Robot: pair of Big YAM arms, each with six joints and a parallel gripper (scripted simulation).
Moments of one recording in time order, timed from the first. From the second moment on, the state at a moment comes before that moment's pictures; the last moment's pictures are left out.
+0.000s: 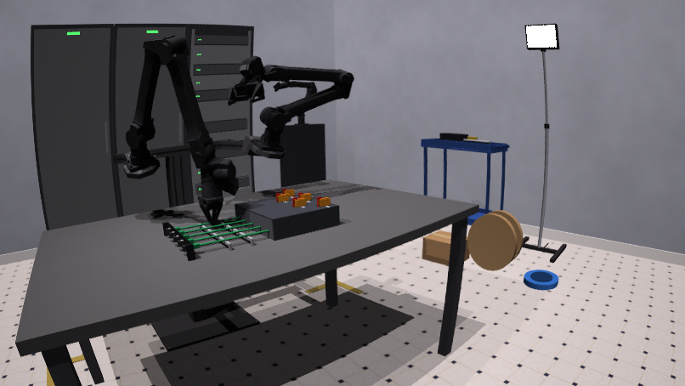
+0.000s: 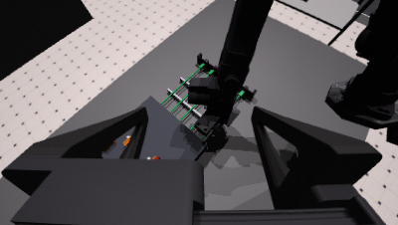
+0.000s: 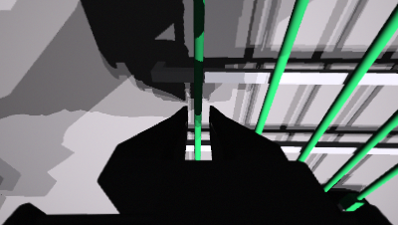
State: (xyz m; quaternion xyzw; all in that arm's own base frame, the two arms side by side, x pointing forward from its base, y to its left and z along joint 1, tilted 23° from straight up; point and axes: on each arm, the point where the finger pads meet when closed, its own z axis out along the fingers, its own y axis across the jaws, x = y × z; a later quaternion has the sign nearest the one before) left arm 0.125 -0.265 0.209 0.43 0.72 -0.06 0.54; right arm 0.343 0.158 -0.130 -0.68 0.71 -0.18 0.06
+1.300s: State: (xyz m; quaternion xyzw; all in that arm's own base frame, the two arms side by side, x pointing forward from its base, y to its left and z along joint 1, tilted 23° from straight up) left arm 0.125 -0.265 0.209 0.43 0.72 -0.06 0.54; right arm 0.345 0.159 -0.107 -0.67 0.72 -0.19 0.08
